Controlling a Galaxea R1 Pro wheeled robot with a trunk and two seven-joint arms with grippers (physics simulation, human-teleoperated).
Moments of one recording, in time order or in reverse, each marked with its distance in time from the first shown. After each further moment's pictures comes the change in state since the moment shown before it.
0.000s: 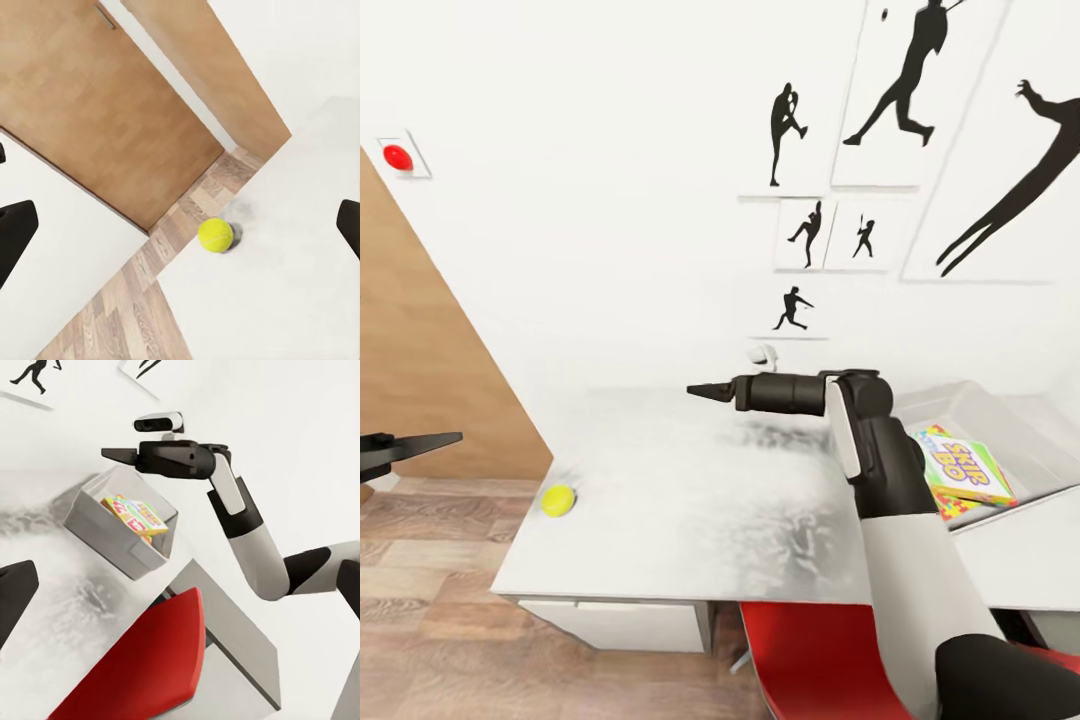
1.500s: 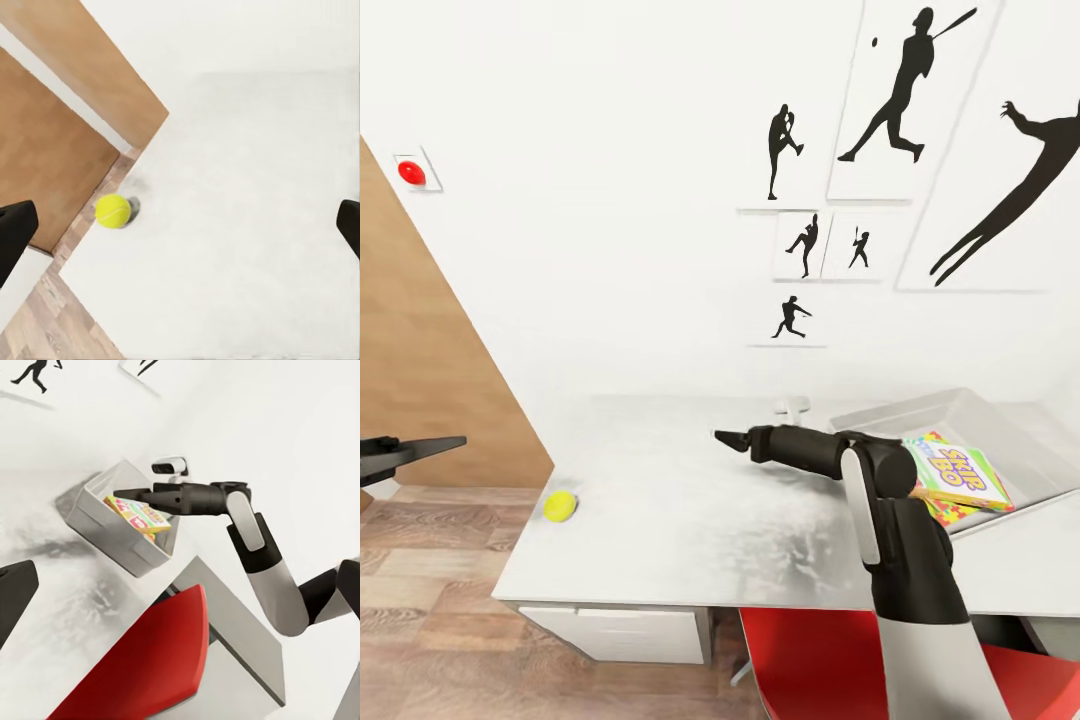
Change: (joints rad) left arm 0.001 0.000 -0.011 0.006 -0.024 -0.002 0.000; right arm 0.289 0.012 -0.007 -0.277 0.019 0.001 -0.341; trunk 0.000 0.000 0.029
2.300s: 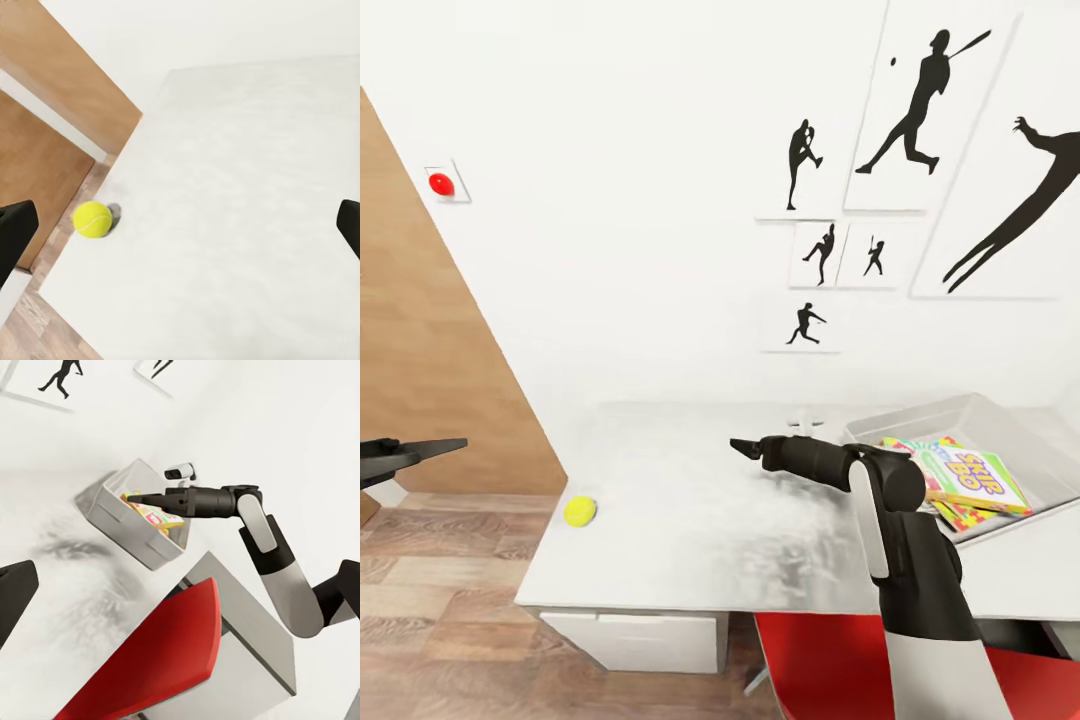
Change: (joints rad) left arm 0.000 0.000 0.005 0.003 -0.038 -0.002 0.000; right arm 0.043 -0.010 -0.033 -0.004 -0.023 0.000 -0.097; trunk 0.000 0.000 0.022
